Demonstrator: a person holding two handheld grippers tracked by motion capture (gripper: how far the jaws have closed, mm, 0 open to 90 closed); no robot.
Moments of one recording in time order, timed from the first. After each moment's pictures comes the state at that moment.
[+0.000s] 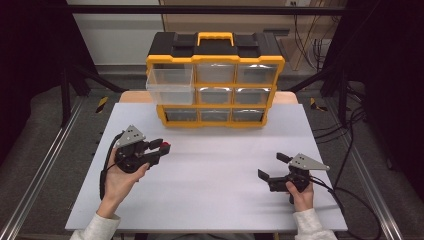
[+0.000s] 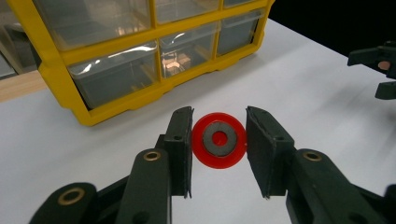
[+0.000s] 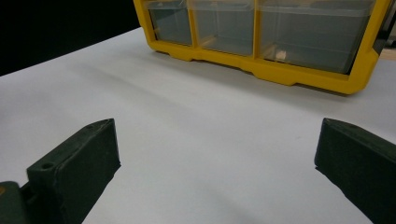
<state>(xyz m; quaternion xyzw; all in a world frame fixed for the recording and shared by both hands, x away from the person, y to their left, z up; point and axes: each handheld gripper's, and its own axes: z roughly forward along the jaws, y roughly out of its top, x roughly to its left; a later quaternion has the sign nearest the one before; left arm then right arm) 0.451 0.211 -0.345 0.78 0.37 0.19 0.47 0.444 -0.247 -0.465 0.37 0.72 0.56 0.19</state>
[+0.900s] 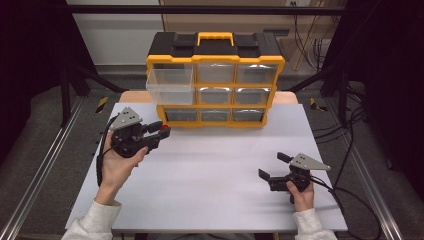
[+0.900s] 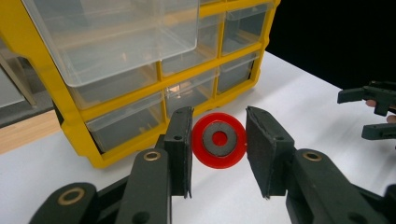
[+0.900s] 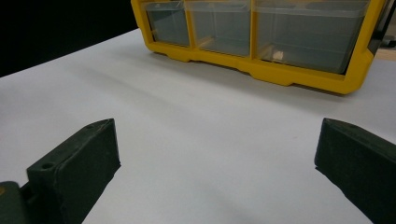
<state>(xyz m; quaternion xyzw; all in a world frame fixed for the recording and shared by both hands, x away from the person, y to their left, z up) 0.461 0.204 -0.299 0.76 0.36 0.21 0.49 0.444 -0.248 -0.464 0.37 0.71 0.56 0.20</state>
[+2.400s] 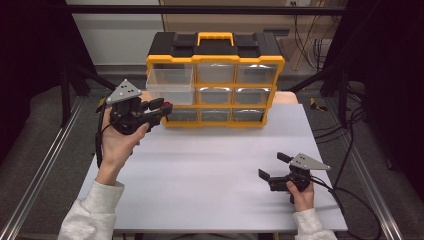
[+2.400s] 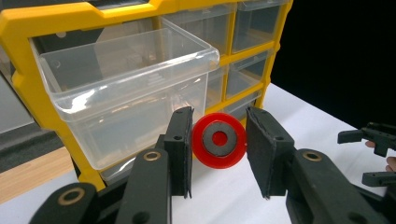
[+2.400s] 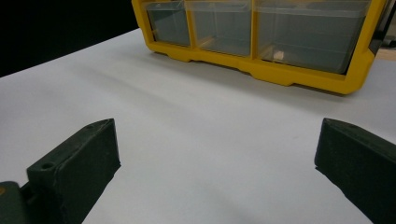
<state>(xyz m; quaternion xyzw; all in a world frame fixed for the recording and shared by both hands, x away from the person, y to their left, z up) 0.483 0.194 -0.248 0.75 0.35 0.23 0.51 0.444 -0.248 -0.464 0.37 0.72 0.56 0.19</state>
